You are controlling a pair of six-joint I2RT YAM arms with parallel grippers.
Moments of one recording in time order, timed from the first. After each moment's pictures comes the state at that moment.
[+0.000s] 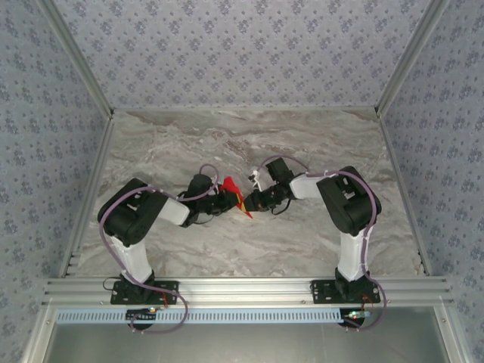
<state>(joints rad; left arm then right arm) -0.59 1.83 0.61 0.62 0.47 -1.00 0.52 1.94 0.99 -0.14 -0.84 0.29</state>
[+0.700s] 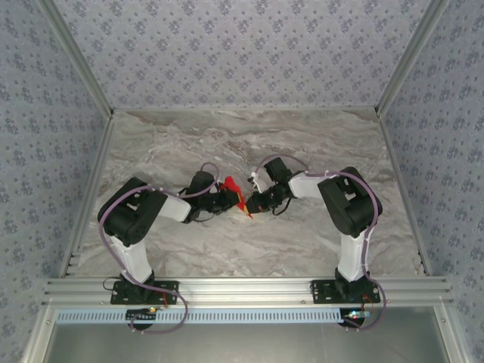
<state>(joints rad) -0.58 1.84 0.66 0.51 0.47 -1.00 0.54 1.93 1.02 -0.25 -0.76 0.19</state>
